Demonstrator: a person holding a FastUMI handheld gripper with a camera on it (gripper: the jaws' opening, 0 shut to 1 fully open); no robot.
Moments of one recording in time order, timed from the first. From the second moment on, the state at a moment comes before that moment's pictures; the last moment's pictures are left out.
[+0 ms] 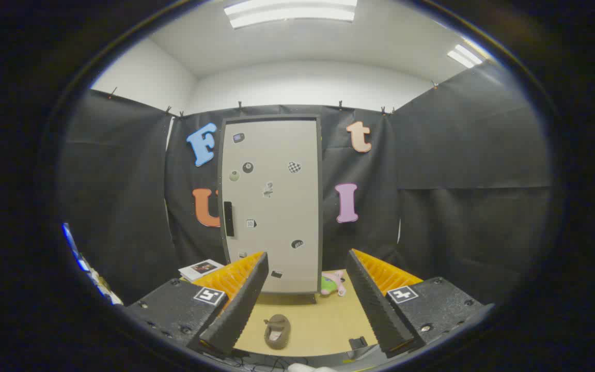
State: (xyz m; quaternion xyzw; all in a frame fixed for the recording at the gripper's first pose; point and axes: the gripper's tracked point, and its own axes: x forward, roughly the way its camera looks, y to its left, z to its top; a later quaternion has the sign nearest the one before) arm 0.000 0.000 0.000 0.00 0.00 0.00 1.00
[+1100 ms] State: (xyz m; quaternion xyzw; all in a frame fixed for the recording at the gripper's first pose) arm 0.089 0.061 -0.004 0.03 0.03 0.00 1.00
